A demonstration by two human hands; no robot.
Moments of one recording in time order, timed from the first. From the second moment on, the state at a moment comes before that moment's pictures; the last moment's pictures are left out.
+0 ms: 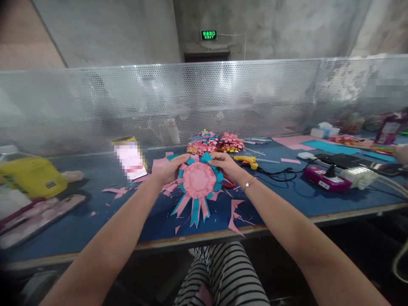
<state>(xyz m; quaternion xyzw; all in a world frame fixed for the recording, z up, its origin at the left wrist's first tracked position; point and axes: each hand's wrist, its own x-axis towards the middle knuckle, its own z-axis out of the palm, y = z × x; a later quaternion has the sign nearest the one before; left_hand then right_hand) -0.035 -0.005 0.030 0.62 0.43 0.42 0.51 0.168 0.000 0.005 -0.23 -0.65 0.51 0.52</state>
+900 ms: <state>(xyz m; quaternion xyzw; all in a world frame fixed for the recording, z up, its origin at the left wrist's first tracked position) -0.047 0.016 0.040 0.33 0.37 0.70 0.52 0.168 -0.003 0.007 -0.24 -0.66 0.57 0.44</state>
